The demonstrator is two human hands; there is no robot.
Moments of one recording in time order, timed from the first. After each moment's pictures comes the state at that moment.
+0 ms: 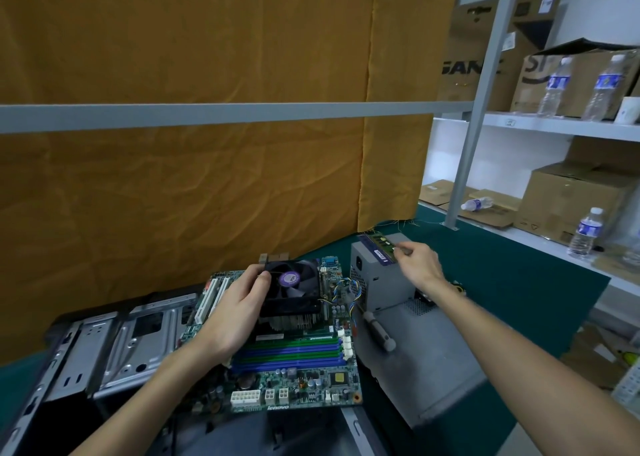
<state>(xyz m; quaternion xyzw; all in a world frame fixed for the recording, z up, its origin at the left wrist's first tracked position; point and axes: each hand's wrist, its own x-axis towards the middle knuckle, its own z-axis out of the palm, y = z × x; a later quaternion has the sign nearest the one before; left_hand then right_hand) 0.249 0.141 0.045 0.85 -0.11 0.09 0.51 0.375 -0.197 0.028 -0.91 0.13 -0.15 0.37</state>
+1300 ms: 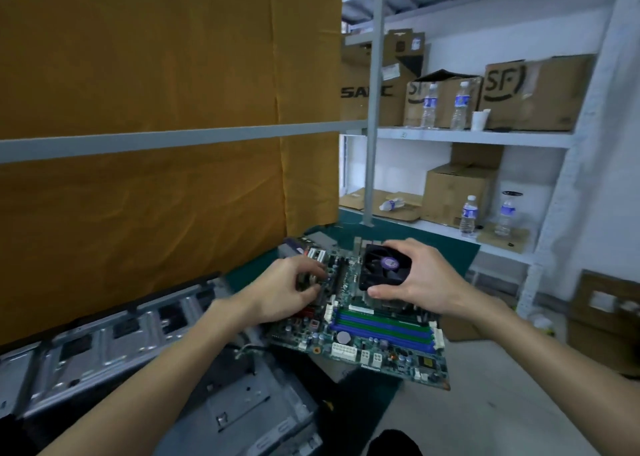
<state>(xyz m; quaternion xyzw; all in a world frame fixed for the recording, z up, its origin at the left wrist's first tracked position) 0.228 0.001 0.092 0.87 -0.42 0.05 0.27 0.123 -0.263 0.108 -0.94 -0.03 -0.19 0.29</state>
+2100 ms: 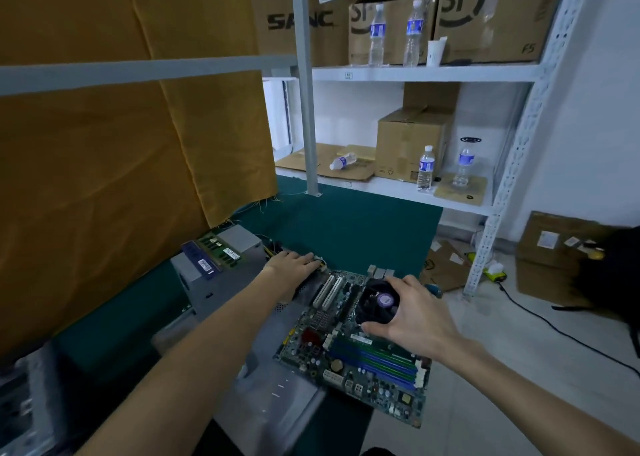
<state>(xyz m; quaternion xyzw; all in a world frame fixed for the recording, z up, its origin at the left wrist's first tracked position) 0.440 -0.231 -0.022 0.84 -0.45 -0.05 -0.28 0.216 -0.395 -0.035 -0.97 0.19 -0.08 0.16</state>
